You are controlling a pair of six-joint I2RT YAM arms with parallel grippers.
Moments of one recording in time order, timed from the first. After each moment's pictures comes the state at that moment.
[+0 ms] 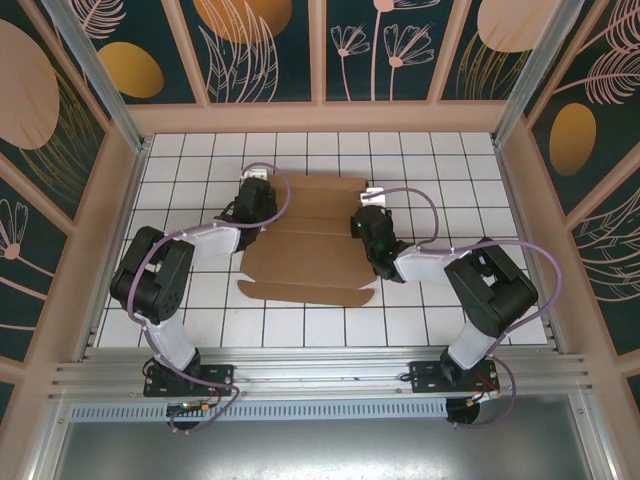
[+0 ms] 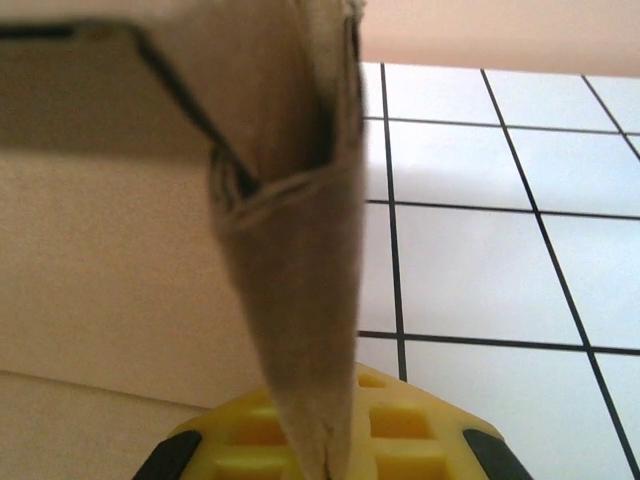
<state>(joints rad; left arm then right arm) -0.43 1.78 0.94 0.23 -0.32 -0.27 0.66 1.66 0.72 0.49 0.53 0.21</state>
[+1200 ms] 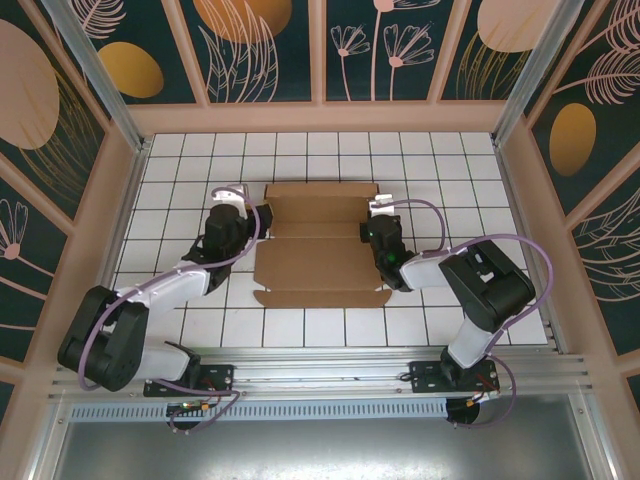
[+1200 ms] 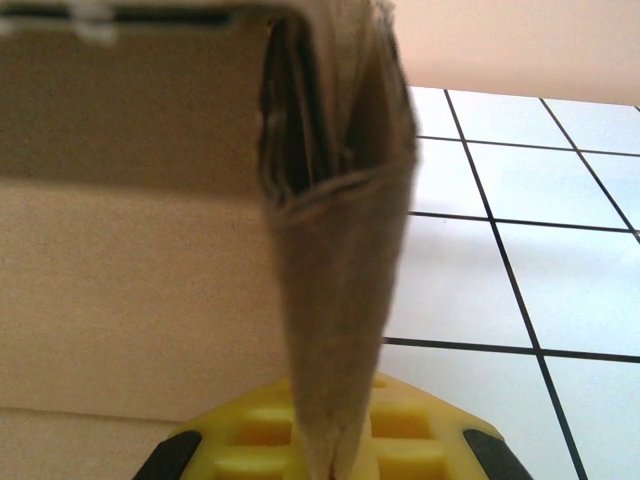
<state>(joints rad) -0.43 1.35 0.59 0.41 -0.11 -0.42 0.61 1.69 0.60 0.72 0.53 0.12</state>
